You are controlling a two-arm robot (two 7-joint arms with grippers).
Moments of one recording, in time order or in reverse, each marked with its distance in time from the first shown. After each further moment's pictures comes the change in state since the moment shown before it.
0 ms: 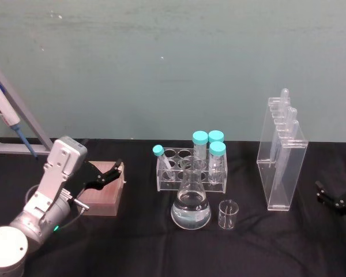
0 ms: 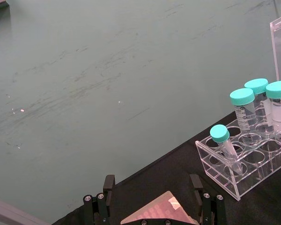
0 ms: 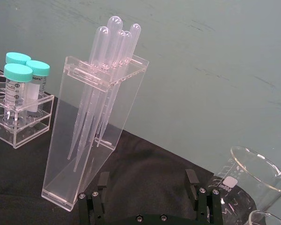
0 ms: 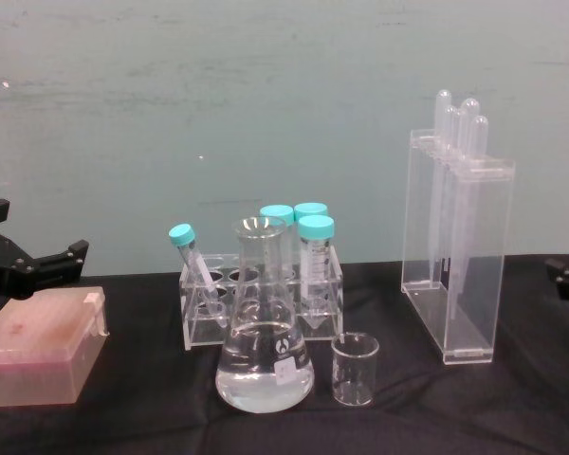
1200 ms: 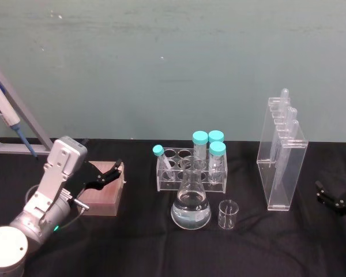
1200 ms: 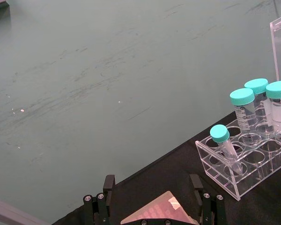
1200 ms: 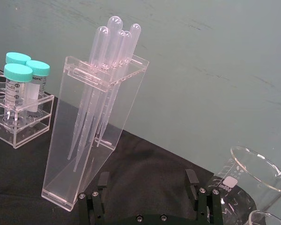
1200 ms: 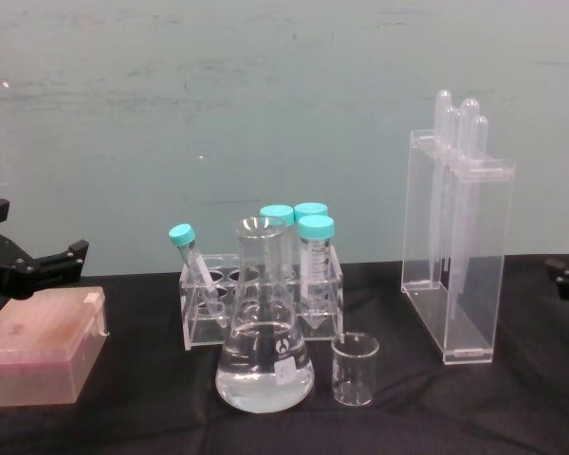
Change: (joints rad) left arm 0.000 0.000 0.000 0.000 0.000 0.000 0.000; right arm 0.000 0.000 0.000 0.000 0.000 0.000 0.000
